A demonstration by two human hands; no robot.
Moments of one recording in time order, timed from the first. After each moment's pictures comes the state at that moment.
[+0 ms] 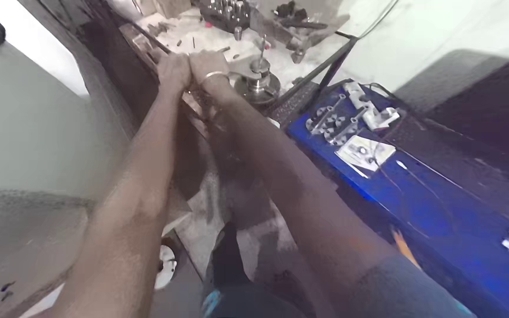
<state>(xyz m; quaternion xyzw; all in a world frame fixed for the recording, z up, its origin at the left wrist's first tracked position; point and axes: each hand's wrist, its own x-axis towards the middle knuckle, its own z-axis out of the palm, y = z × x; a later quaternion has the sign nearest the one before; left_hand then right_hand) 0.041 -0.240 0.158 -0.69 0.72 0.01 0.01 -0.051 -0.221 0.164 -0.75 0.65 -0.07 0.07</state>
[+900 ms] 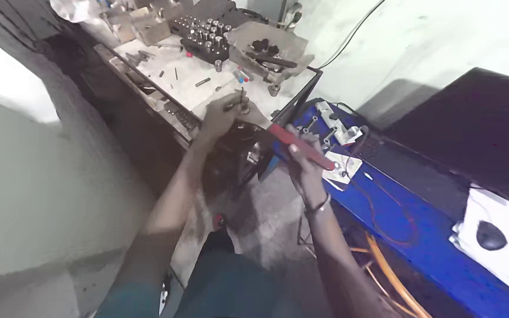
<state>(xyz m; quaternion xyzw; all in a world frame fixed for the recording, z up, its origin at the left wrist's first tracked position) -0.058 -0.214 0.152 -0.30 0.76 0.42 -0.39 -0.254 -0.050 0.073 -0.40 0.36 -0.77 0.33</state>
